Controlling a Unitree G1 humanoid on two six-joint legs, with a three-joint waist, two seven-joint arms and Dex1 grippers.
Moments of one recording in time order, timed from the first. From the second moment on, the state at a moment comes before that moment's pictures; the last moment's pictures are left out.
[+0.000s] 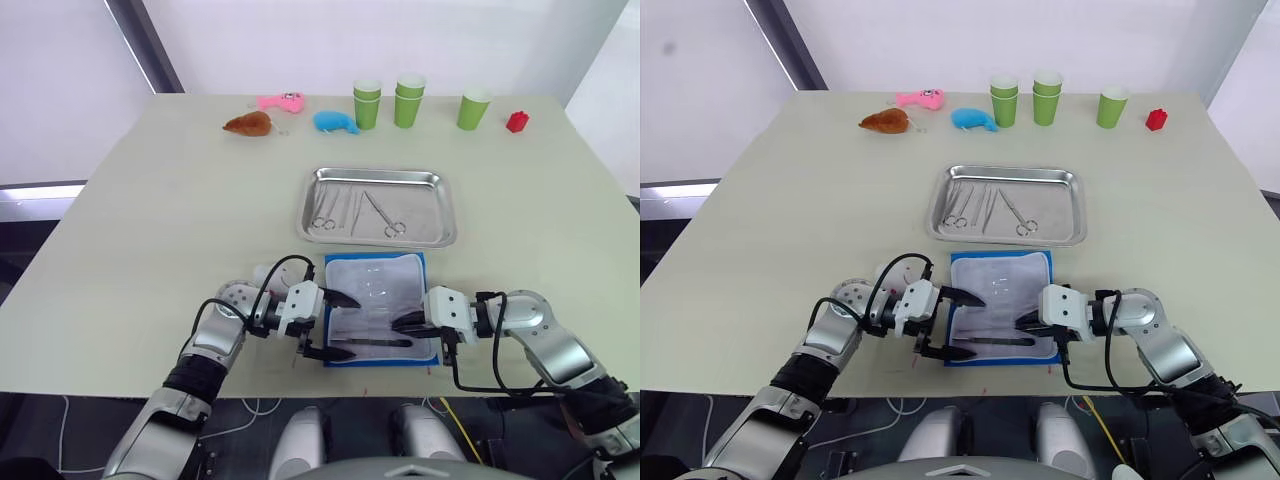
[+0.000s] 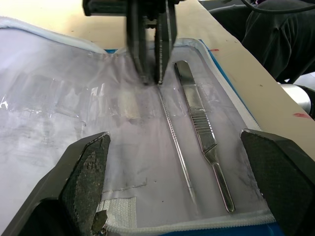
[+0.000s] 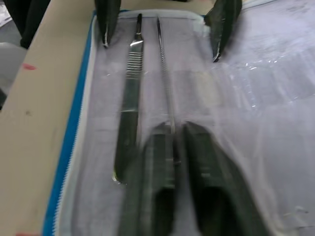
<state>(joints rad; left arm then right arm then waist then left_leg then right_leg) -0.34 0.49 -0.29 0.35 -0.19 -0.22 -1.46 -0.21 -0.62 0.34 -0.09 0.11 0.08 1.12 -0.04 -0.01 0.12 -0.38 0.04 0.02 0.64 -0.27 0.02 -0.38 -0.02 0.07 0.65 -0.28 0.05</state>
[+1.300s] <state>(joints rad) -0.33 0.48 -0.29 0.35 -0.19 -0.22 -1.44 -0.23 -0.77 0.33 -0.35 0.11 0.31 1.10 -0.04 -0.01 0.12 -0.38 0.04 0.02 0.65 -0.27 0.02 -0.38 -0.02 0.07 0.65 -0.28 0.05</state>
